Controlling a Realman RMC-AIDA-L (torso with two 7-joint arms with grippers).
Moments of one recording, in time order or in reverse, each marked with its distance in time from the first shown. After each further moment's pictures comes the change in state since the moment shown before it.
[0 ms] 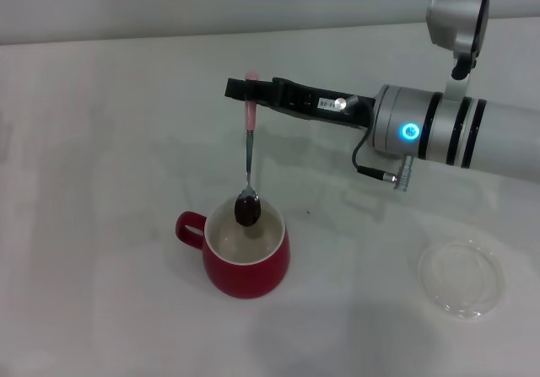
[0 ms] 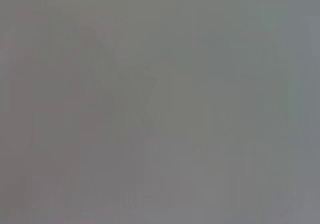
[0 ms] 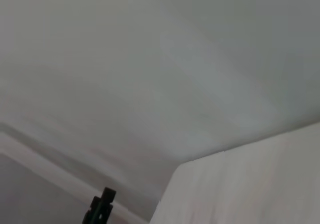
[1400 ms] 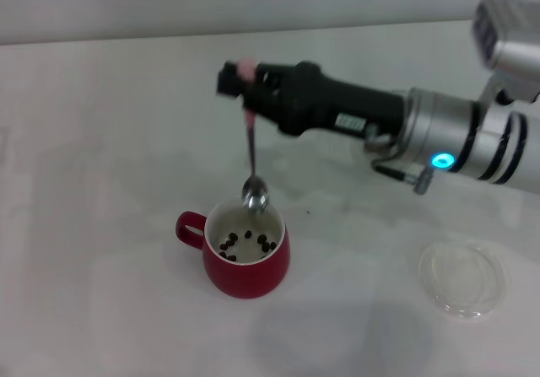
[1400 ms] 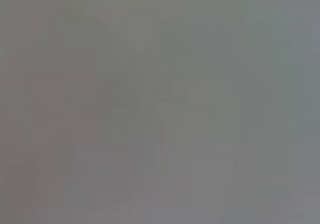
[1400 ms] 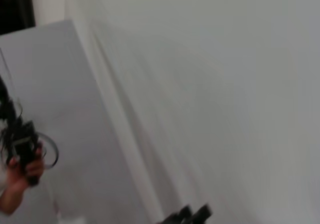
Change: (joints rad) left arm 0.004 0.000 -0.002 0.000 -0.004 -0.022 0.000; right arm -0.056 -0.011 0.016 0.014 0.118 -0.331 -0.638
